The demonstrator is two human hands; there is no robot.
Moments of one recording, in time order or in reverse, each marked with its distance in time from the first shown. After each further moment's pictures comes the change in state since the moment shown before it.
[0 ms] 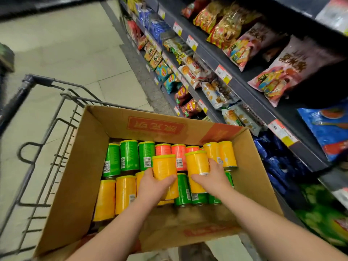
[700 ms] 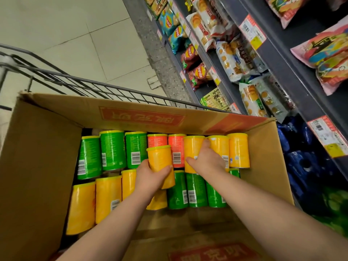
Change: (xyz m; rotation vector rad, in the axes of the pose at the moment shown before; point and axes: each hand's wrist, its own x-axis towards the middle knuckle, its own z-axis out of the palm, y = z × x) left_hand 0.097 -0.011 0.056 0.041 0.040 -0.177; right_hand 0.136 0.002 0.028 -0.455 -0.084 0.067
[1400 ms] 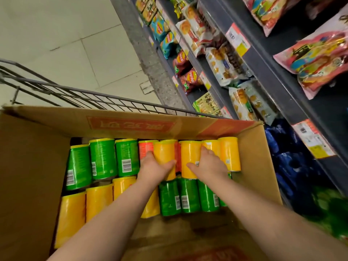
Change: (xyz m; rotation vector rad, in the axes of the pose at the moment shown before) left_hand 0.019 0.039 0.017 0.286 -0.063 0.041; right_hand -0.003 0.025 -0.014 -0.075 0.009 -0.084
